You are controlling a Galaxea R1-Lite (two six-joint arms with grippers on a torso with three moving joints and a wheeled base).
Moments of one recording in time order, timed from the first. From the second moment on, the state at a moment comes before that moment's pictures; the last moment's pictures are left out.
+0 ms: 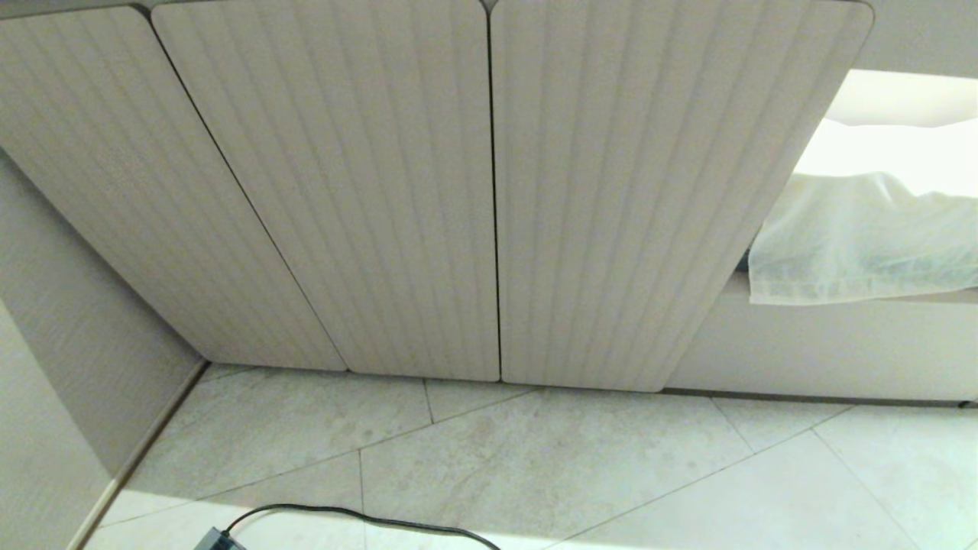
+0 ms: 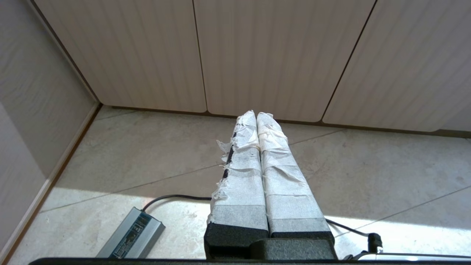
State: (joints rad) left arm 0.00 0.00 0.00 0.00 0.01 -0.03; right arm 0.00 0.00 0.00 0.00 -0.01 0.01
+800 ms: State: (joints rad) left arm 0.00 0.00 0.00 0.00 0.01 -0.03; right arm 0.00 0.00 0.00 0.00 -0.01 0.02
